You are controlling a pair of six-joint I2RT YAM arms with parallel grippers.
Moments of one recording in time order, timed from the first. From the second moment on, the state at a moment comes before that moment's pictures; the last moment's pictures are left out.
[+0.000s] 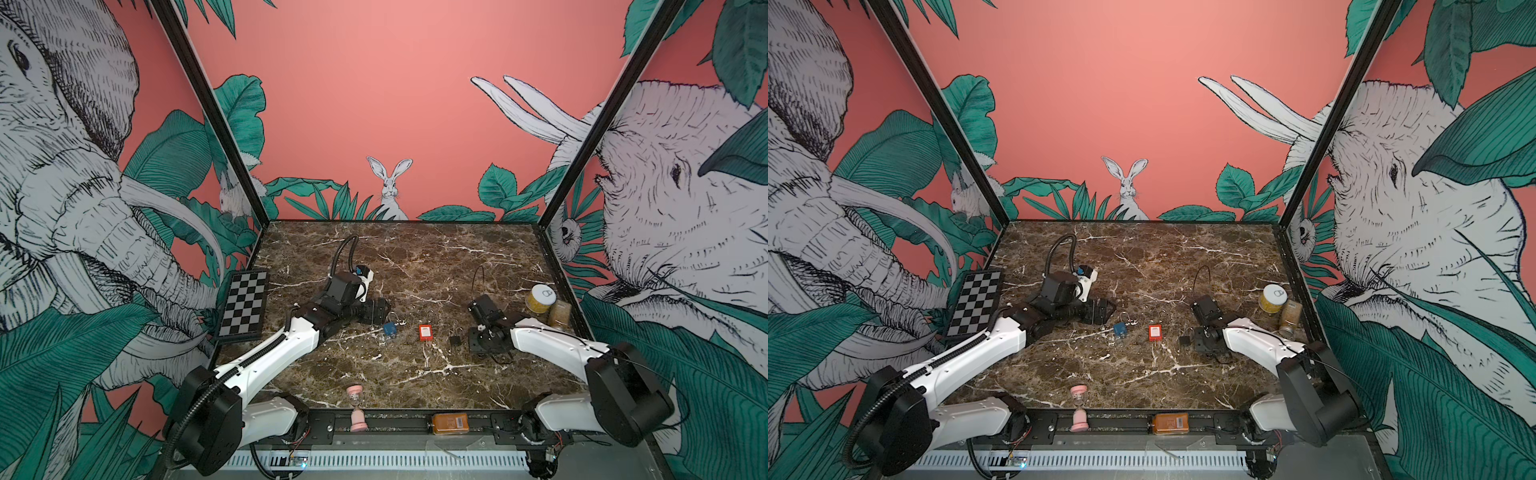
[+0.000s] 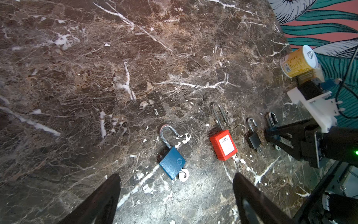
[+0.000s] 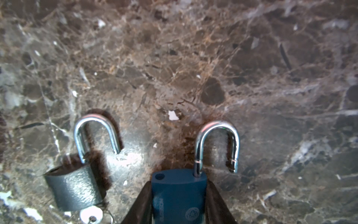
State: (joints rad) left arm -0.59 1.20 0.77 -0.31 0.18 -0.38; right arm 0.51 1.35 0.63 -0.60 0.13 0.52
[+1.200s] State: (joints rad) left arm -0.61 1.32 0.84 -0.12 0.42 -0.56; right arm 0.78 1.47 1.16 -0.59 -0.20 0.02
